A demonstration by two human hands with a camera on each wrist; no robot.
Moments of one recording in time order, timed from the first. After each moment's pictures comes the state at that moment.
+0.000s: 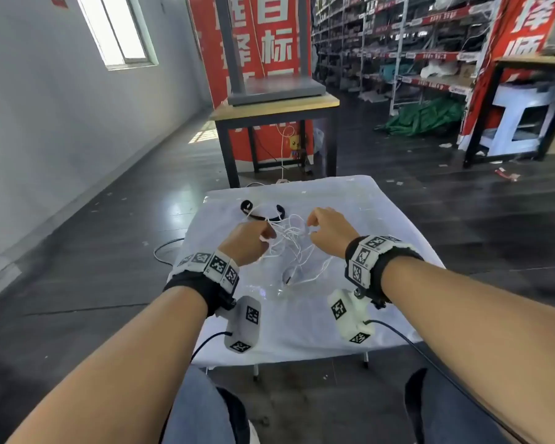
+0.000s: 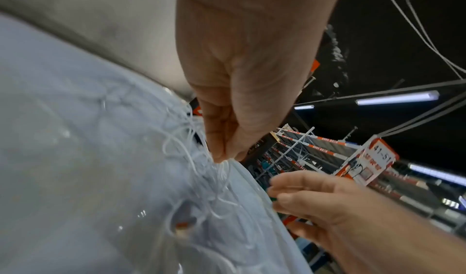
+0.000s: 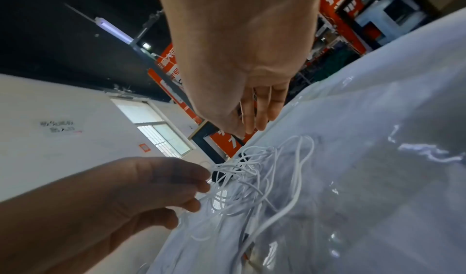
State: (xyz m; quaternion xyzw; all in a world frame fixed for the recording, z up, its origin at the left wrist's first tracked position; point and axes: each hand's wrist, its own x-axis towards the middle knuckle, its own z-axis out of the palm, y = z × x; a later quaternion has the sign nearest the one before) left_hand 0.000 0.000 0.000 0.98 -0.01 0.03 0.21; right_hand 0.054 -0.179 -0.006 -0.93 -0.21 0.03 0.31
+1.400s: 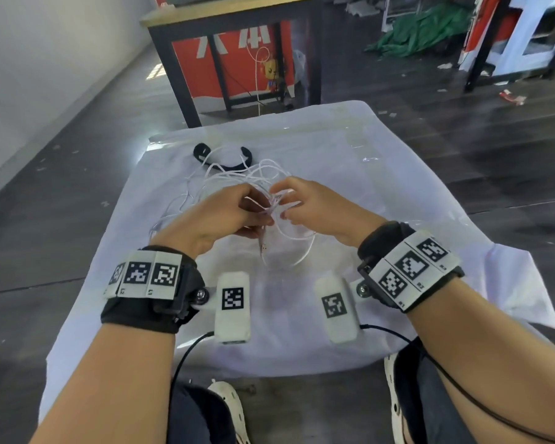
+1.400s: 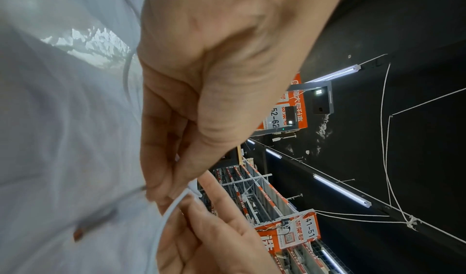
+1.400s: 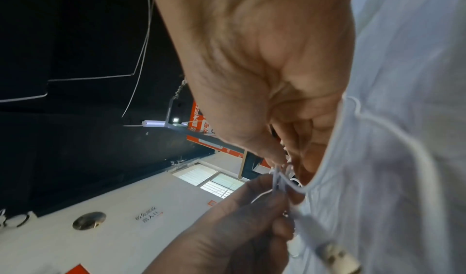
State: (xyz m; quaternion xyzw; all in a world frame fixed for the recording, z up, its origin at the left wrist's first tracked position) left_hand 0.052 -0.022 -0.046 0.84 0.07 -0.10 0.52; right_hand 0.095 -0.185 -0.068 -0.83 -0.23 0.17 0.48
